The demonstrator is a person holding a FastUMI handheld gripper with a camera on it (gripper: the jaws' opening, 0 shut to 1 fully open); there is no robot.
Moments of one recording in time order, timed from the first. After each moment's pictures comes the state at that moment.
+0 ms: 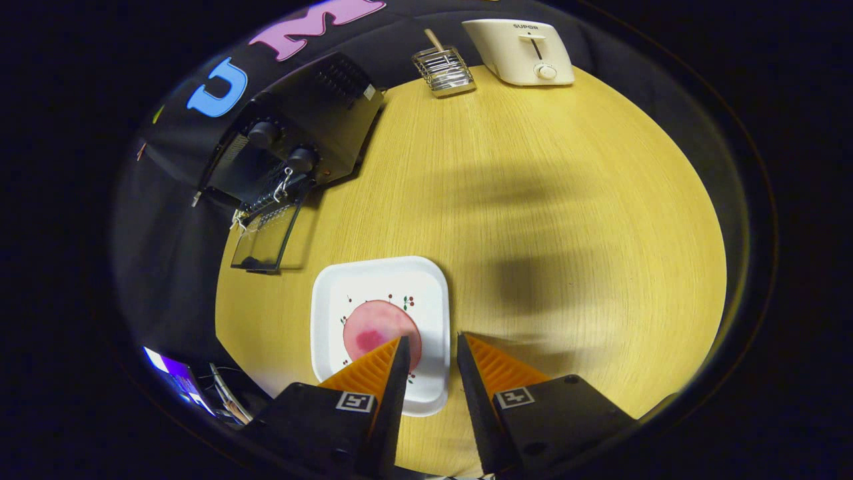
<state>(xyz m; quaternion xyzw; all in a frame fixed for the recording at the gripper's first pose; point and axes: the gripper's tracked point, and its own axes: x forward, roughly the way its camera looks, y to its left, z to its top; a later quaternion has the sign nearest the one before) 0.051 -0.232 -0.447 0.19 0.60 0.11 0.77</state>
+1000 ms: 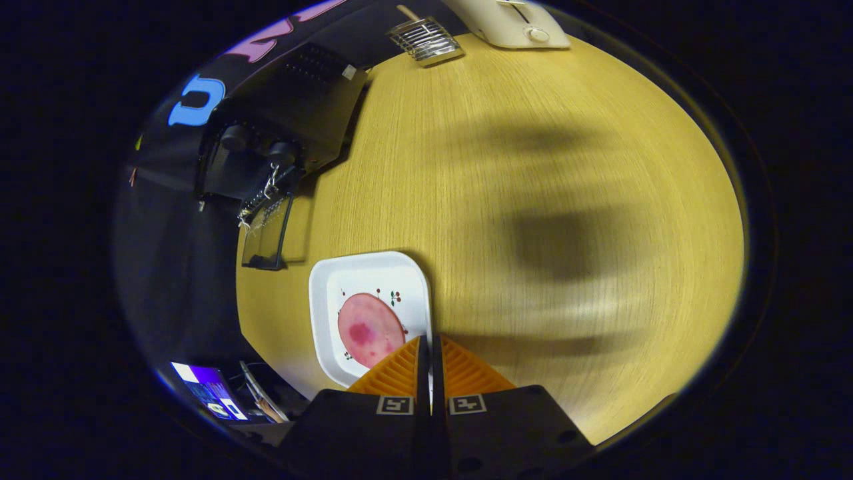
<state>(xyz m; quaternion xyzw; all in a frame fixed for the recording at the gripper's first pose) 0.041 -0.229 -0.461 0.25 0.65 0.12 0.70</state>
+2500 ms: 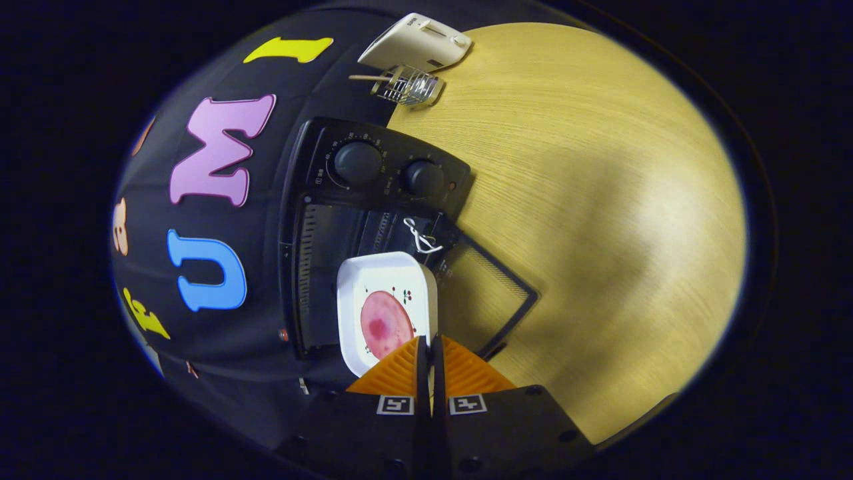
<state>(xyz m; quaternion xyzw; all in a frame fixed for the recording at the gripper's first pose) 0.153 0.028 -0.379 0.58 0.41 -0.13 0.69</state>
